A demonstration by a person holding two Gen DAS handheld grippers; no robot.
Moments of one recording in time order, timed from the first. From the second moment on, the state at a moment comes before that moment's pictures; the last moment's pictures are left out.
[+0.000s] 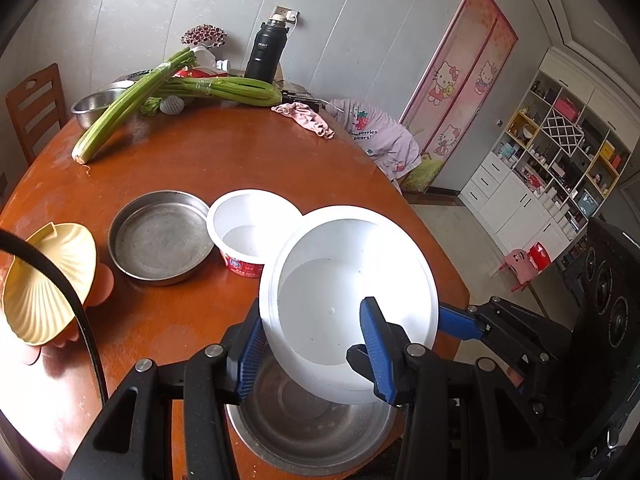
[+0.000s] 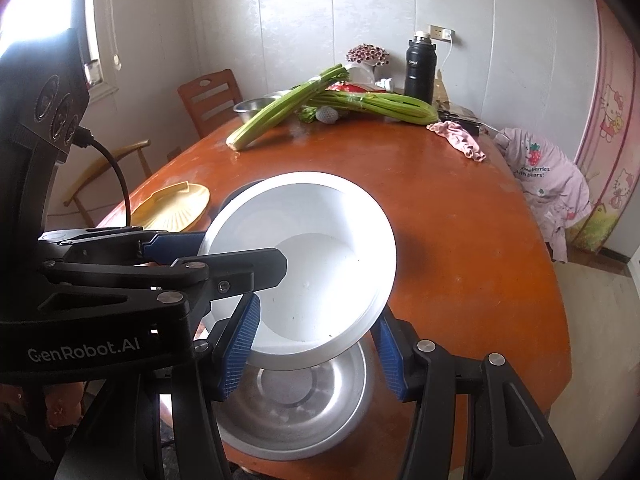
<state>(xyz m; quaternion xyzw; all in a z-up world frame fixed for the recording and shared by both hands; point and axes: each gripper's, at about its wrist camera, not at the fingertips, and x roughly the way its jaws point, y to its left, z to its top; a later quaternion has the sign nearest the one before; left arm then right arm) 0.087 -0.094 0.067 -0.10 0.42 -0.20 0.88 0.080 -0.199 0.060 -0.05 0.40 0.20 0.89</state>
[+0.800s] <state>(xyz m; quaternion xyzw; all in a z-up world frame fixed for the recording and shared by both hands) 0.072 -0.094 0.033 -0.10 0.45 -0.19 0.87 0.067 -0.198 0.028 -0.05 0.43 0.21 0.87</state>
